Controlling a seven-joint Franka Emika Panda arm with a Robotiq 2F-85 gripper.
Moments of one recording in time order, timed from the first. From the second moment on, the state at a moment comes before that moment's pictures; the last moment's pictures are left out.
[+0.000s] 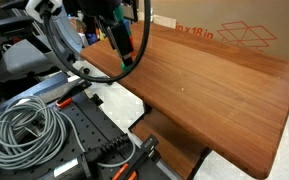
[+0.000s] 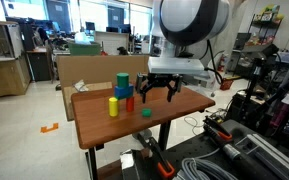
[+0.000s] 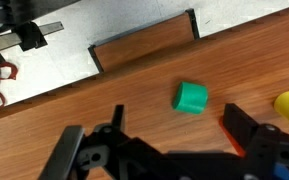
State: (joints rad) arm 0.08 0.14 0.06 -2.62 -0.29 2.86 0.69
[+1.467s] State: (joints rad) arm 0.20 0.34 -0.02 -2.46 -0.57 2.87 1.06
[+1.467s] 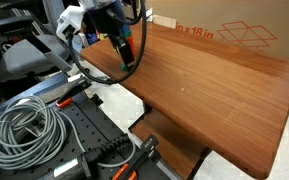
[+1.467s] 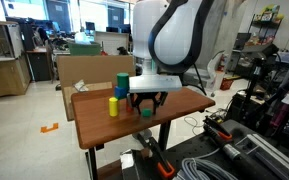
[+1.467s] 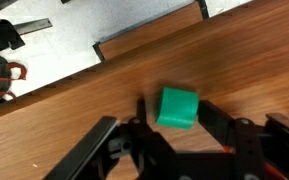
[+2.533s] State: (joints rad) arm 0.03 0.20 0.02 -2.60 -0.14 2.86 0.62
